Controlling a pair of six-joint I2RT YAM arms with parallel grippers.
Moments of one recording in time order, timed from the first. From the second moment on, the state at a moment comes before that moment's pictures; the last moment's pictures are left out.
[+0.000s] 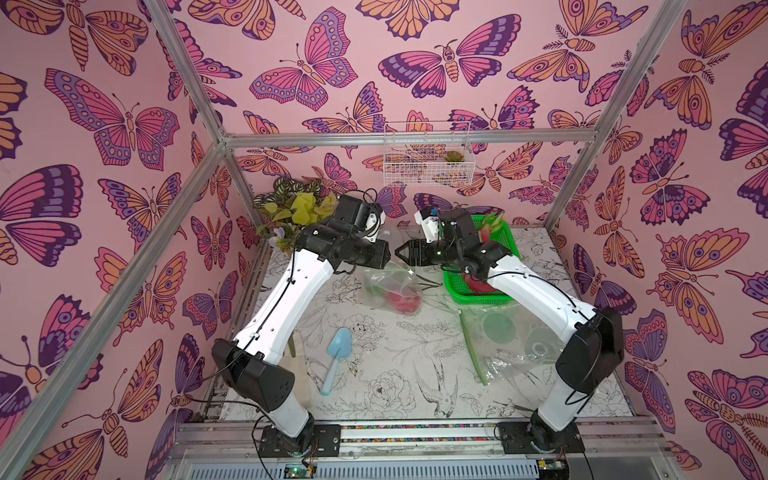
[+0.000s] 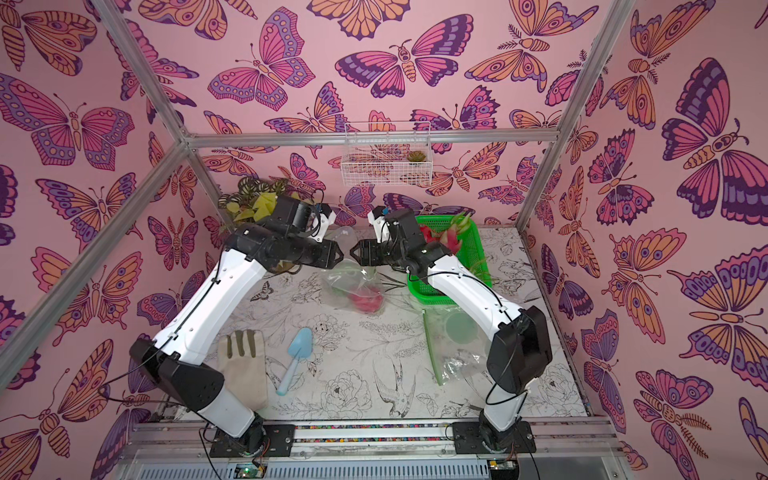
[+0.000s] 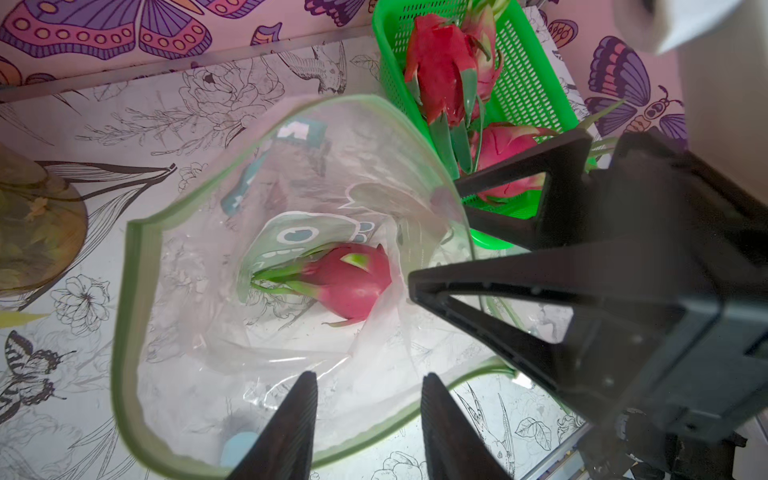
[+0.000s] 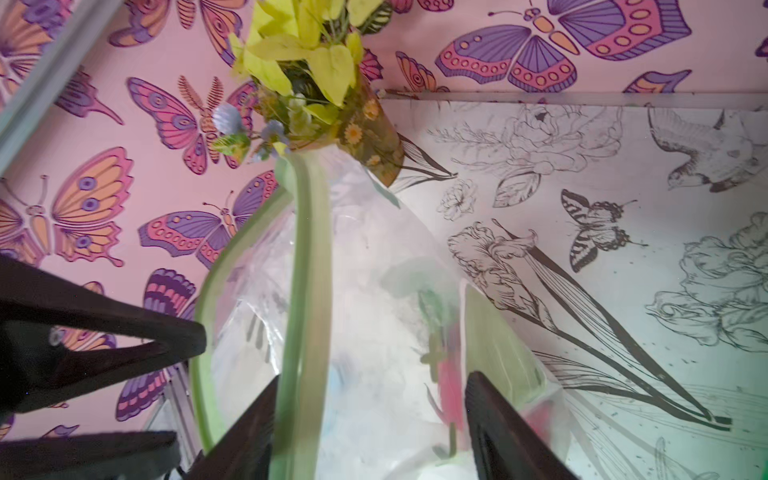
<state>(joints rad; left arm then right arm) -0.47 1.67 1.88 -1.09 0.18 -0.18 0.60 1.76 1.63 -0.43 -0.31 0.44</state>
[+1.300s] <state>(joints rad) -0.45 1.95 1.89 -1.19 0.36 -0.14 0.41 1.54 1.26 -0.29 -0.43 0.54</state>
